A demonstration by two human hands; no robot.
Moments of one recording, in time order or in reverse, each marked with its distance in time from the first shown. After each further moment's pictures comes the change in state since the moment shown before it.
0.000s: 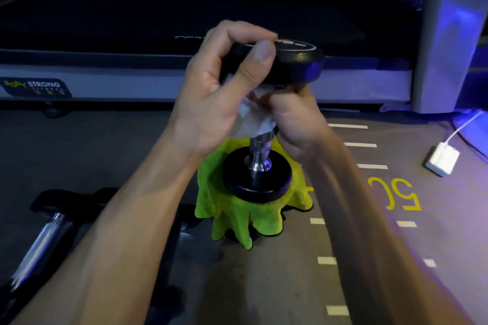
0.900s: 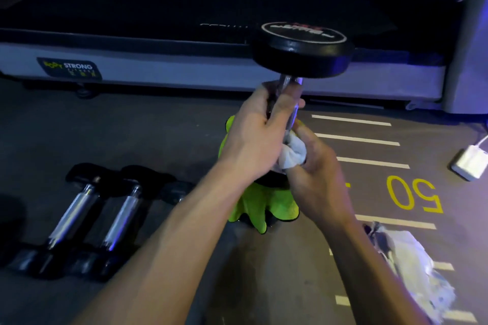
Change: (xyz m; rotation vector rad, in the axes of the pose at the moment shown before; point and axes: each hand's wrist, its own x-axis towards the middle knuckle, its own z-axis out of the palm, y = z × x) left_hand -0.049 -0.021 0.034 0.026 0.091 -0.517; right_hand -0.083 0.052 -0.036 -0.623 -0.092 -0.137
